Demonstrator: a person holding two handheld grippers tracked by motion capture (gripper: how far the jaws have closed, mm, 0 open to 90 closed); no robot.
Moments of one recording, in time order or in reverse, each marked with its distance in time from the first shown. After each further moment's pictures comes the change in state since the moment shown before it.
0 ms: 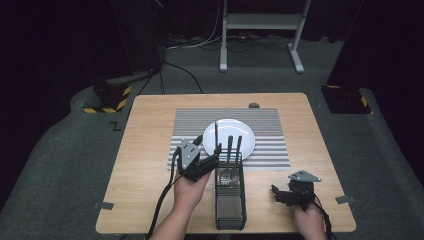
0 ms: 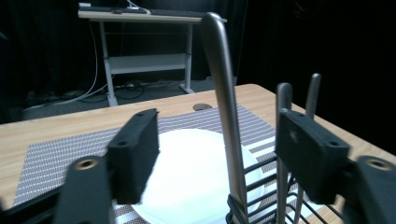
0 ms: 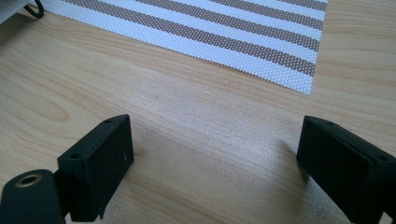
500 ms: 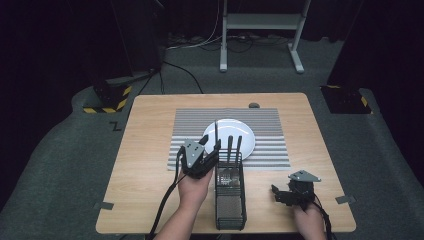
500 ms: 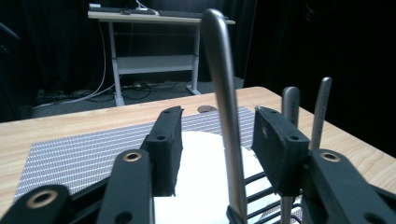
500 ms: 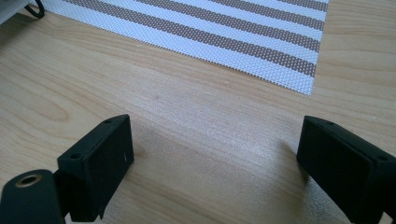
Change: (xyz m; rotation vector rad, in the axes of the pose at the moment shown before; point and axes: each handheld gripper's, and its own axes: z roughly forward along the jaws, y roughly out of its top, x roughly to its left) left arm -0.009 -0.002 0.009 -0.004 0.023 0.000; right arm 0.000 0.000 0.000 0.001 0.002 0.001
